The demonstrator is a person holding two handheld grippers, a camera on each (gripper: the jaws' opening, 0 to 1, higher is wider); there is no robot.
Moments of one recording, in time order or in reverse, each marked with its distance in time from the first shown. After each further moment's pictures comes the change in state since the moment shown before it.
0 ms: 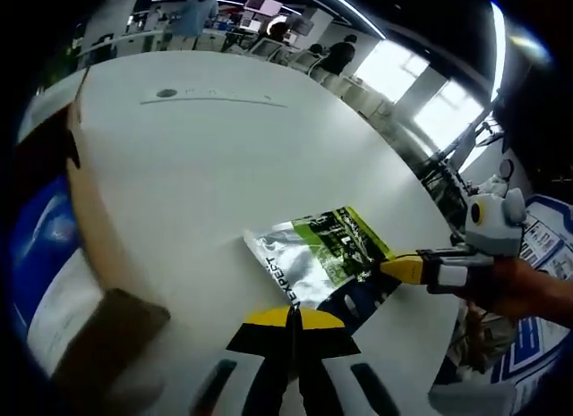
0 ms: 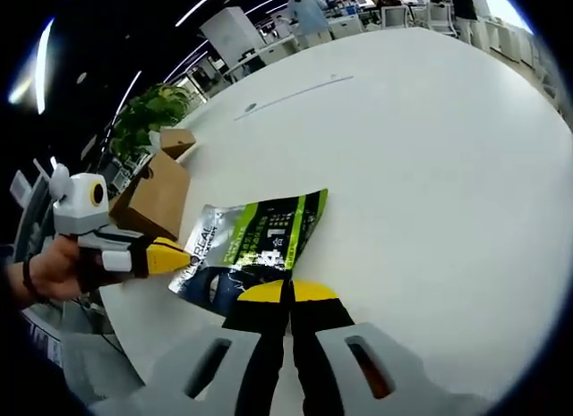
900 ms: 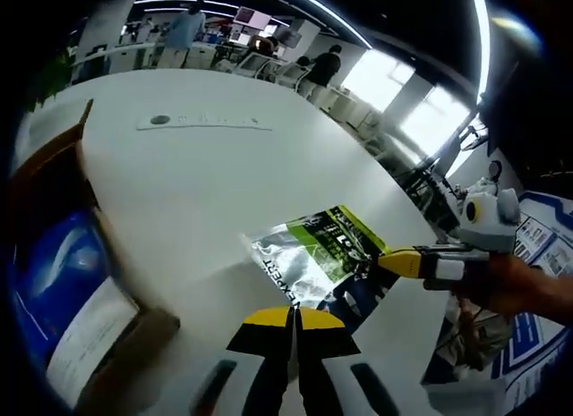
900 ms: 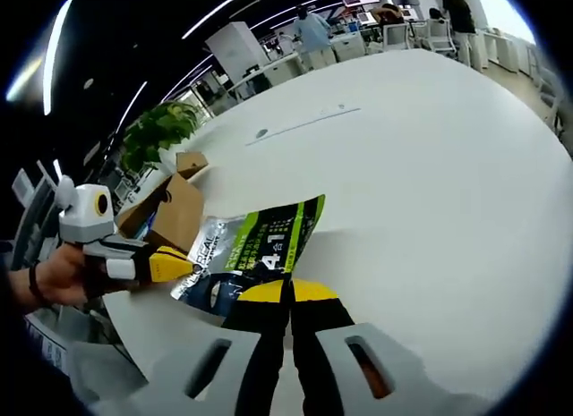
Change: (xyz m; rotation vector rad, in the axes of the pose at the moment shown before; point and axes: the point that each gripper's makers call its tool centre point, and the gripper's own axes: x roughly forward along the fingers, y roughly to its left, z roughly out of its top) left arm -0.024 -0.013 0.014 0.038 -0.055 -0.047; right arm -0.026 0.022 0.023 -0.020 -0.084 0.005
